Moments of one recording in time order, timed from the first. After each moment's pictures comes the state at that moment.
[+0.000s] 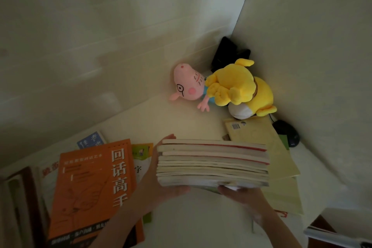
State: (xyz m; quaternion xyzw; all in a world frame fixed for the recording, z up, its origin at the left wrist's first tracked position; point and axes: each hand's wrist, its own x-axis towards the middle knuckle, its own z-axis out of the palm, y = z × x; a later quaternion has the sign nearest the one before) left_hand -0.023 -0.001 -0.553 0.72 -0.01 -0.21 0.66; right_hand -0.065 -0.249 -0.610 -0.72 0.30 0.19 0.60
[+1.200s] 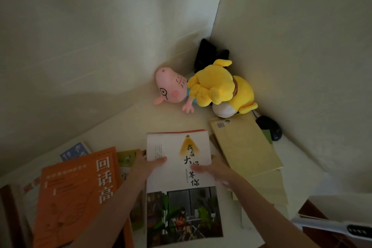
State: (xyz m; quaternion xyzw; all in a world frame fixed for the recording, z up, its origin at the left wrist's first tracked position) left_hand 0.039 -0.020 -0.601 0.73 0.24 -0.26 0.58; right_hand 0.009 -0.234 -0.609 -0.77 0.21 0.35 0.50
